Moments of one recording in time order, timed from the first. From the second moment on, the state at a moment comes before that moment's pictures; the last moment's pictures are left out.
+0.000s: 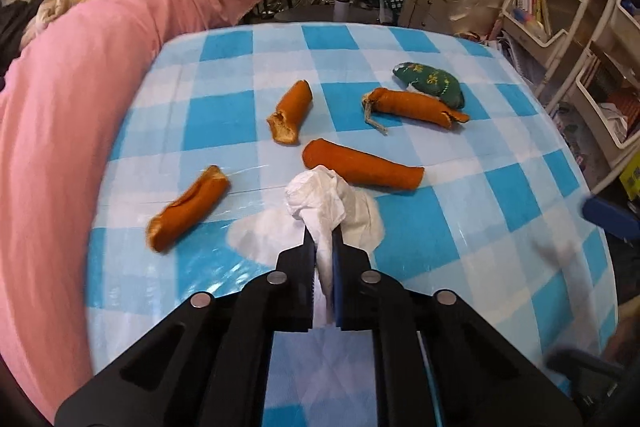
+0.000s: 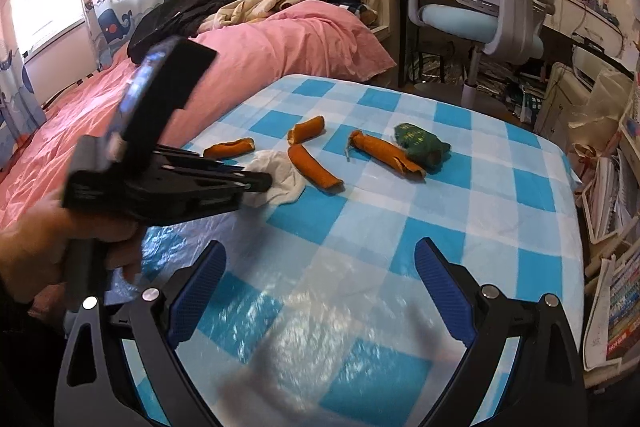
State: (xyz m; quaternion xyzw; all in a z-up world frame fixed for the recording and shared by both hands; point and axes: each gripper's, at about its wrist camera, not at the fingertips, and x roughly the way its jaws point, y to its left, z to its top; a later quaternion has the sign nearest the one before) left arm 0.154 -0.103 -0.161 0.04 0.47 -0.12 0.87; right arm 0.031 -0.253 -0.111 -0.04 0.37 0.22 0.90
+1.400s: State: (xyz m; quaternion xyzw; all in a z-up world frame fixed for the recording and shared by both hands) left arm 0.077 -0.063 -0.090 0.01 0.42 -0.12 0.90; right arm 0.001 -0.242 -0.092 -0.01 0.40 0.32 0.86
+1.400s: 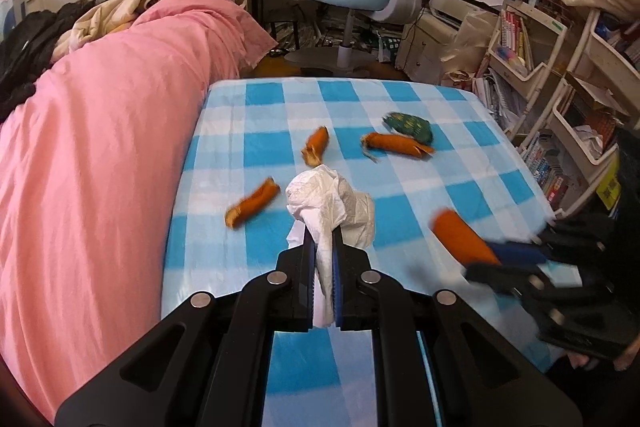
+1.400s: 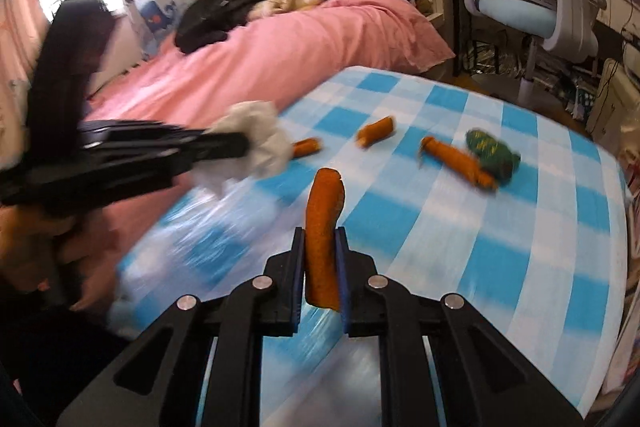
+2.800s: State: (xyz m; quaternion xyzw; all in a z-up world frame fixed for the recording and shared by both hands) left arm -0.191 -0.093 -0.165 0.05 0.47 -0.14 0.87; right arm -0.182 -0.262 -0.119 0.02 0.40 0.27 0.88
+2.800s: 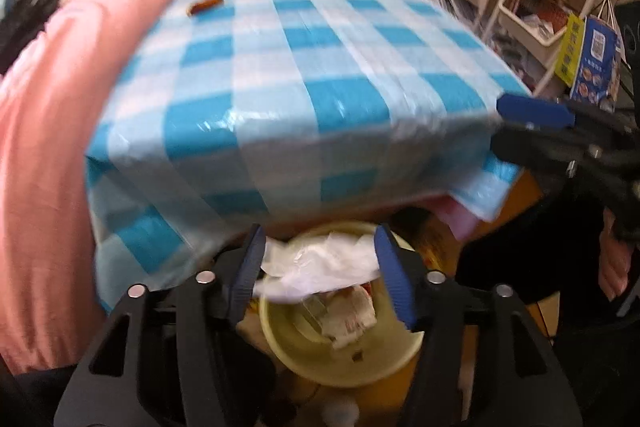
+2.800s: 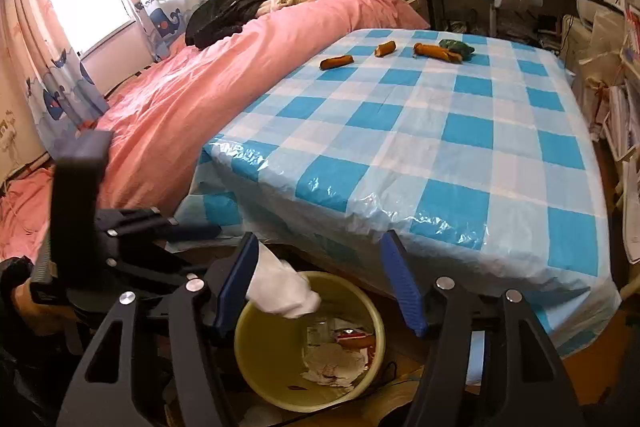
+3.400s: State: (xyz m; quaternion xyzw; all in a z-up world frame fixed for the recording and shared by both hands) left arm -0.185 -0.056 -0.111 0.01 0.36 -0.03 0.93; right arm -0.186 -0.265 -0.108 0.03 0.34 0.25 0.91
